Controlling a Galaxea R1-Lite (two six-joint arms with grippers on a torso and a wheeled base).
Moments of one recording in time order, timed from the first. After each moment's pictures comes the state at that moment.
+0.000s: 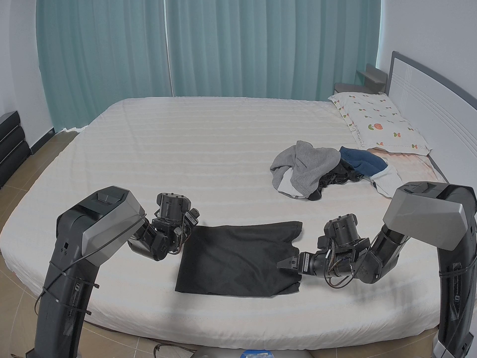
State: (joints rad) left arm -0.30 2.64 -1.42 -0.65 0.26 -0.88; right arm 0.41 2.38 -0.87 -0.75 0.27 0.55
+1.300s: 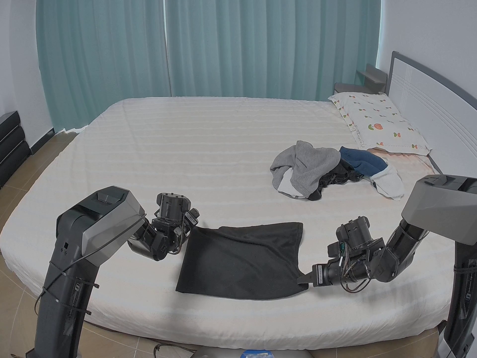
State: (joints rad) left arm -0.30 2.64 -1.42 -0.65 0.26 -0.89; right arm 0.39 2.27 -0.76 -0.60 0.27 0.36
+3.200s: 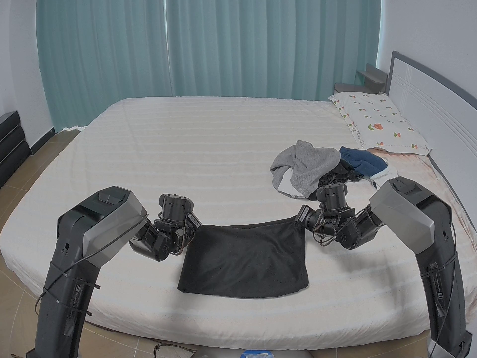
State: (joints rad) left arm -0.31 2.64 -1.42 -0.62 0.20 -0.87; right arm 0.32 2.61 -1.45 -0.62 0.03 0.76
